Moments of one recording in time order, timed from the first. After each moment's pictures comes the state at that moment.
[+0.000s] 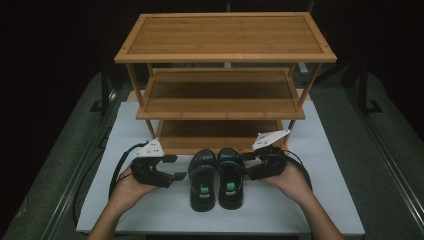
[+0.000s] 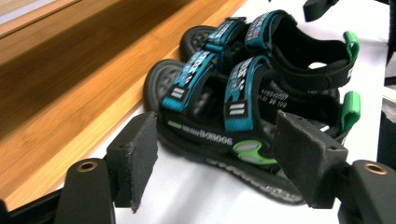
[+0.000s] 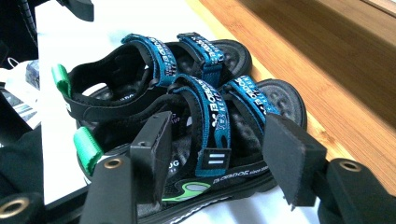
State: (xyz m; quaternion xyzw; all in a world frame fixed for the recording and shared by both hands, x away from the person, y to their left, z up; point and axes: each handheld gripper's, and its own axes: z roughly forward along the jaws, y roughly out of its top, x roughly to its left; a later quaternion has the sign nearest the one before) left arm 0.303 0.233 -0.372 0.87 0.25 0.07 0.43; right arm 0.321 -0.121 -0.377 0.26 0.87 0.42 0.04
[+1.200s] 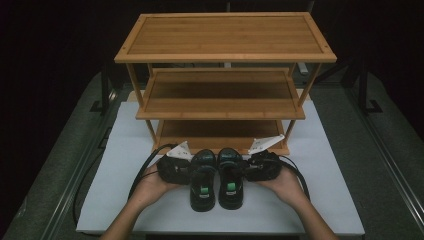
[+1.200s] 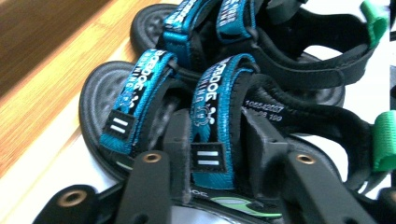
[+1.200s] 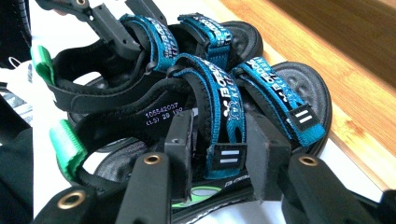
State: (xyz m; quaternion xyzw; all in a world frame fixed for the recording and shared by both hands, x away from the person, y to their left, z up) left arm 0.320 0.180 -0.394 0.90 0.19 0.04 0.38; right arm 0.320 -0.112 -0.399 0.26 0.87 0.42 0.03
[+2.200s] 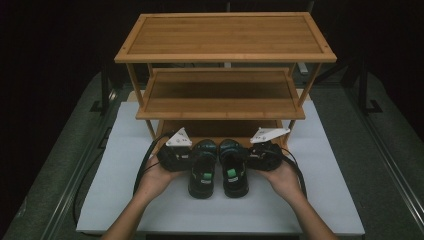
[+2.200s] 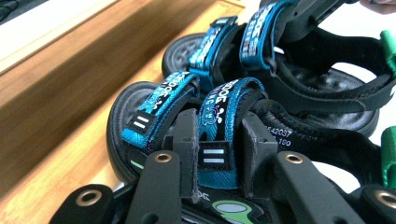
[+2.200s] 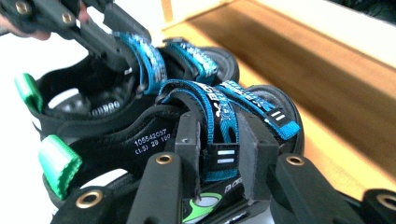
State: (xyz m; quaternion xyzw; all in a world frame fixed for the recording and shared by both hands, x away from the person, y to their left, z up) left arm 0.334 0.174 -0.368 0.88 0.23 0.10 0.41; right arm 0.328 -0.113 -0.375 0.30 0.84 0.45 0.10
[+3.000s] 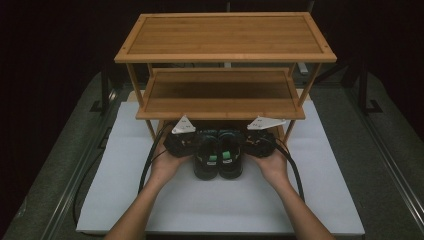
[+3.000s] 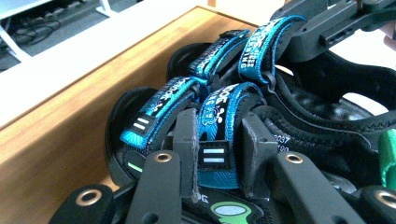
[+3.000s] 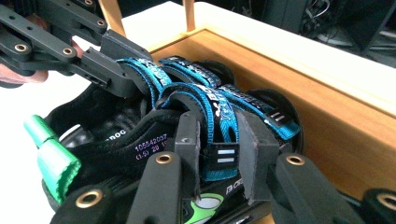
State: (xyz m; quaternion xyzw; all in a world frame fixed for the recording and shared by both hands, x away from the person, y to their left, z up) left arm 0.375 0.164 -0.381 0.85 0.26 0.16 0.44; right arm 0.365 -0.105 -0.384 0.34 0.80 0.48 0.14
